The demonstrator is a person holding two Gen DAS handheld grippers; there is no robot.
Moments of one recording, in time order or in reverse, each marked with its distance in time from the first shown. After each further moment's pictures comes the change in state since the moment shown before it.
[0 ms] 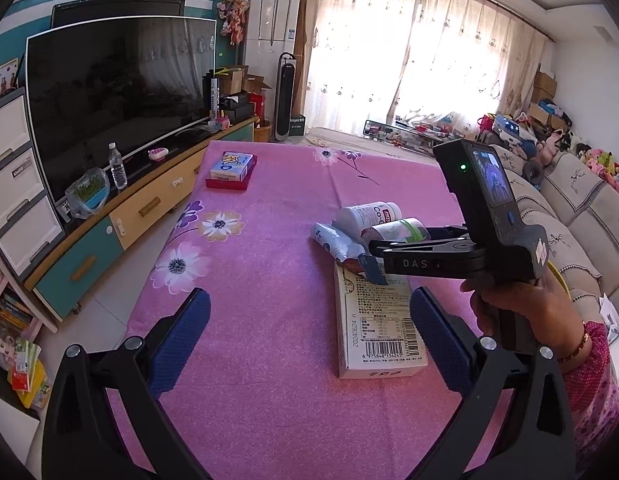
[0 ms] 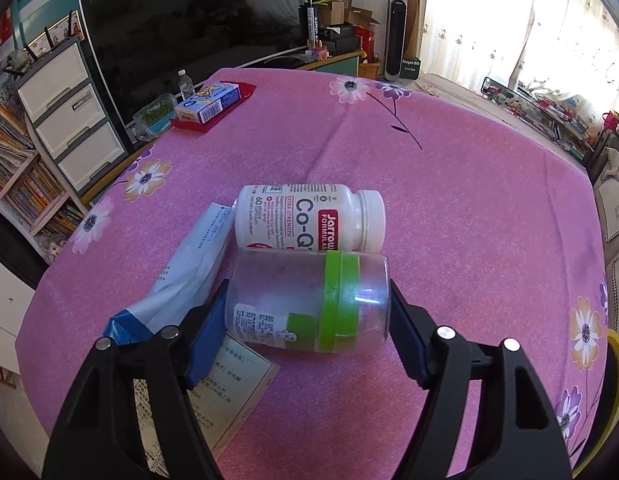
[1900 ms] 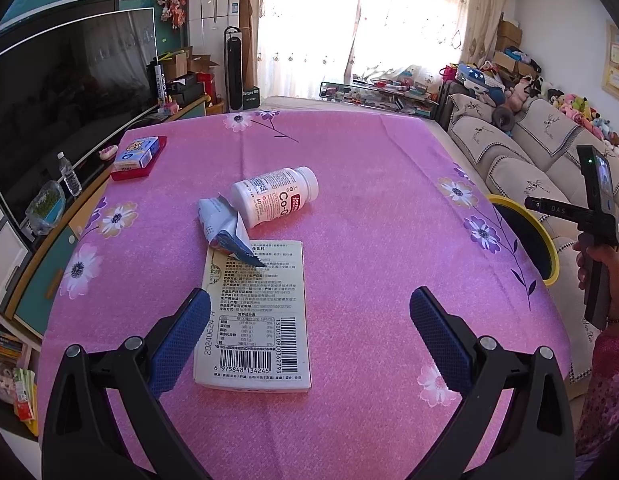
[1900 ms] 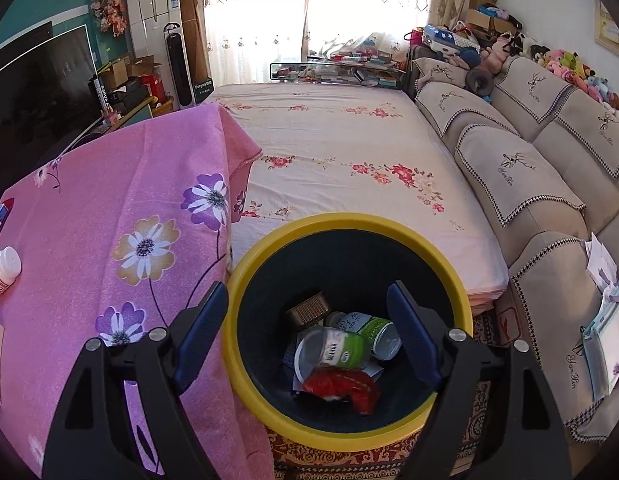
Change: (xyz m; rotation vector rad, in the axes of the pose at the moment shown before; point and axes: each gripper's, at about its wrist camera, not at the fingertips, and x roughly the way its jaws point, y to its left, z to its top) left arm 0.060 -0.099 -0.007 0.142 0.125 -0.088; right arm -0.129 -0.288 -0.145 0.480 -0.101 -0.468
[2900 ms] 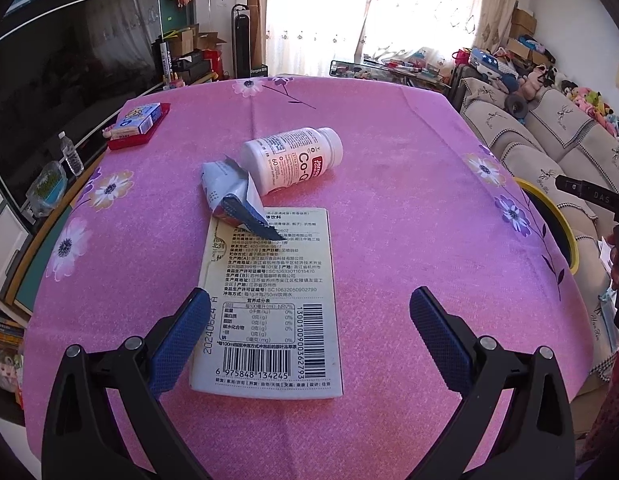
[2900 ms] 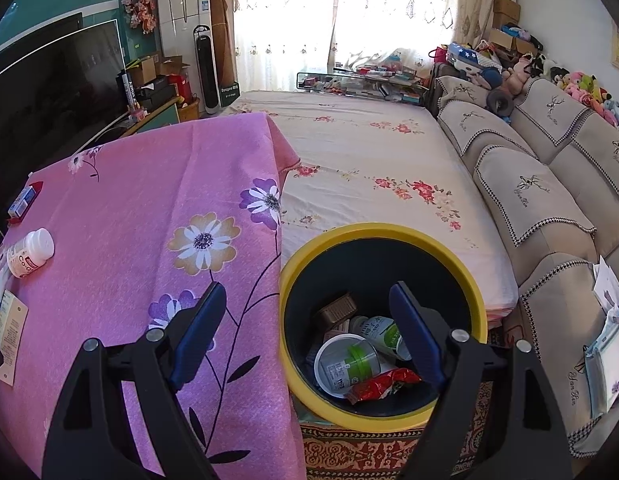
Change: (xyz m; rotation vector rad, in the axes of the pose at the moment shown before) left arm 0.042 0.016 -0.012 -0.020 0.079 0.028; right arm -0.028 0.031 -0.002 -0.062 -0.028 0.059
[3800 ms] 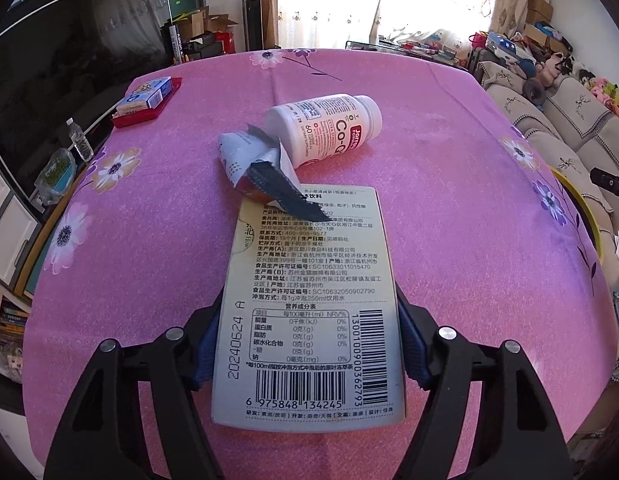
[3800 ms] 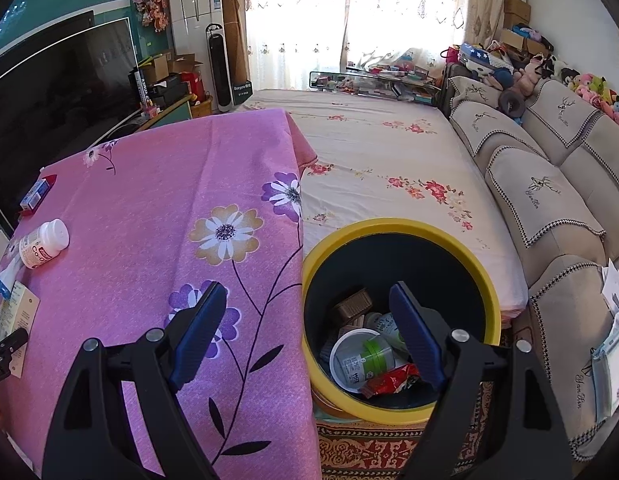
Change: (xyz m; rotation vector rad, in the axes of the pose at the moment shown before) left arm 0.033 0.016 -0.004 -0.005 0.080 0.051; right arm -0.007 0.008 -0.008 -0.015 0.003 0.046
